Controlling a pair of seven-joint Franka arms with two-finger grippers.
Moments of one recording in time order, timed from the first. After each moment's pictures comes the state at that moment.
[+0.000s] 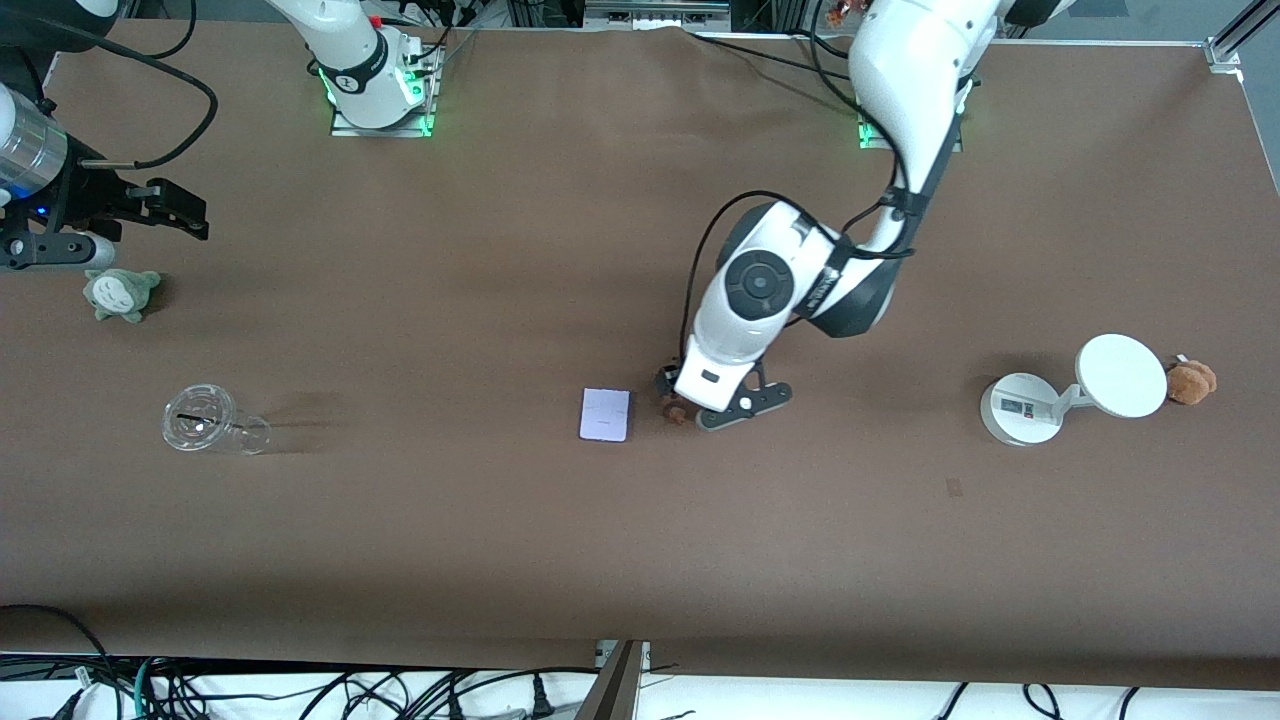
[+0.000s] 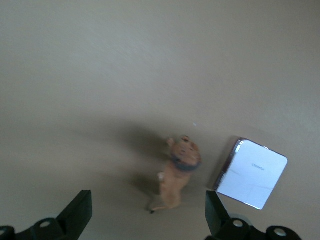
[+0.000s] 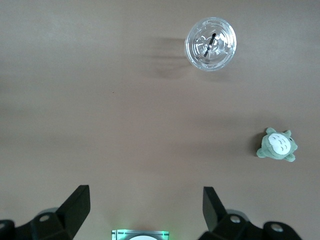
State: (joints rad) left arm -0.59 0.73 -0.02 -1.41 -0.10 2.21 -0.93; right arm 0.02 -0.01 0.01 -1.69 -0.06 1.55 -0.02
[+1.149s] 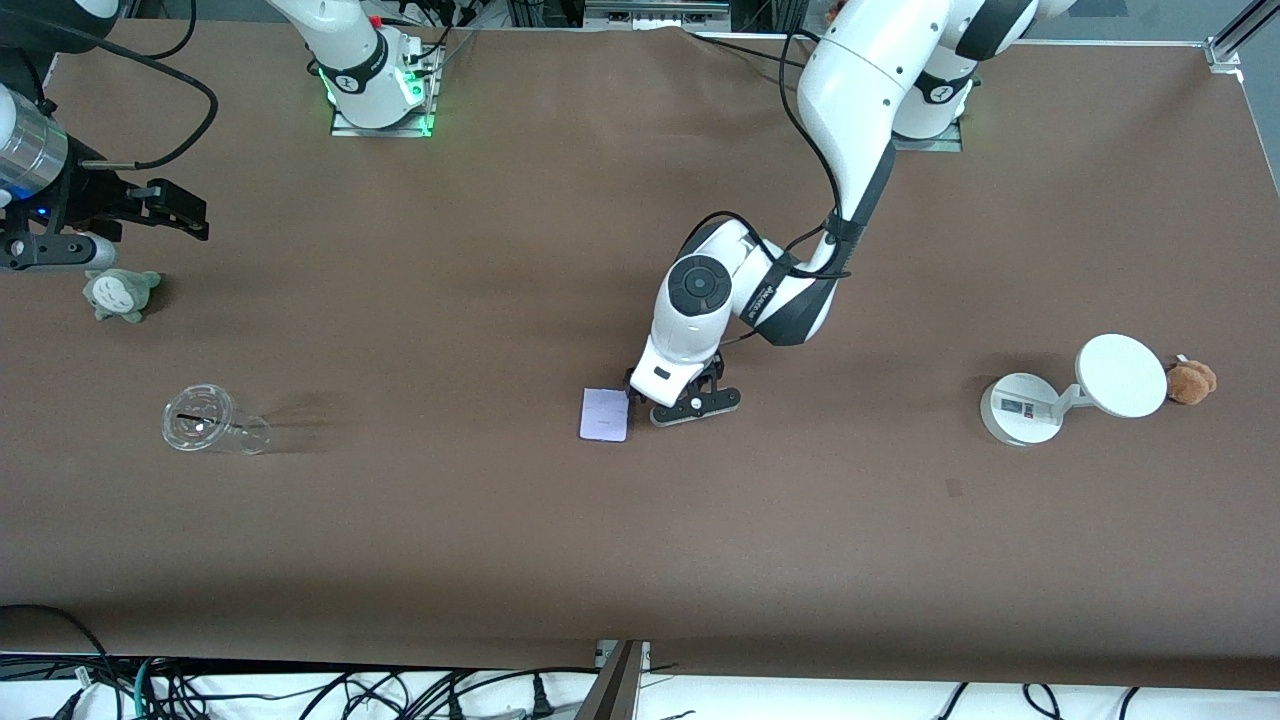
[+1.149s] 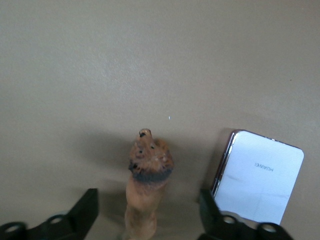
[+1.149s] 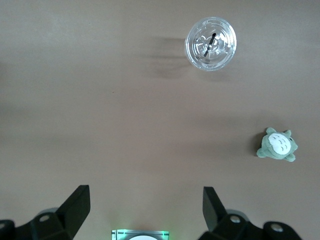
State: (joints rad) left arm -0.66 0.85 0.00 -1.37 -0.04 2.31 -0.90; right arm 0.02 -0.01 0.01 -1.69 -0.06 1.55 -0.02
